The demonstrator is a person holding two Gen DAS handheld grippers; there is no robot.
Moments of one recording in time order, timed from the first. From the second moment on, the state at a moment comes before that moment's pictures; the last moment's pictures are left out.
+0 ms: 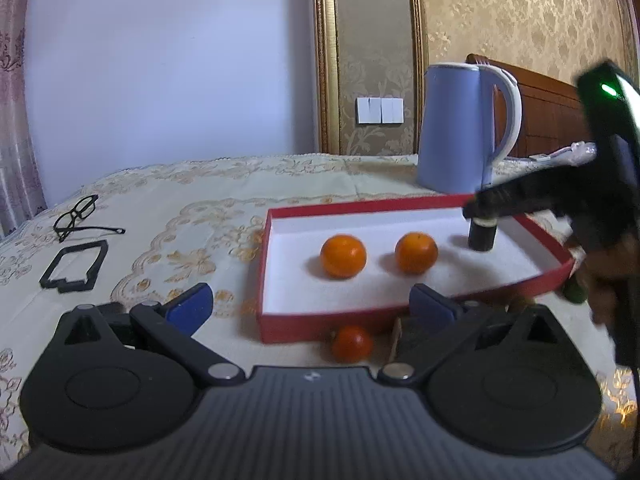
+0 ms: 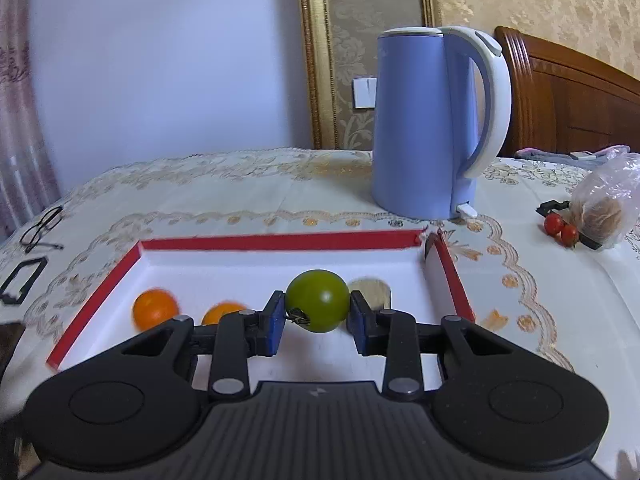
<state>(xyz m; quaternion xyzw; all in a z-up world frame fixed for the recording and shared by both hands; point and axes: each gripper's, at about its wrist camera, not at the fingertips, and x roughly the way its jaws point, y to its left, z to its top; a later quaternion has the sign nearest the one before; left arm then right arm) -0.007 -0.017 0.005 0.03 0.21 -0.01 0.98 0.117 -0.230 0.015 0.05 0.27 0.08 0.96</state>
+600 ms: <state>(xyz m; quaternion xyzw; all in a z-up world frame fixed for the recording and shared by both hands) -0.047 -0.023 -0.016 0.05 0.21 -0.08 0.97 0.060 -0.252 0.028 0.05 0.22 0.05 0.97</state>
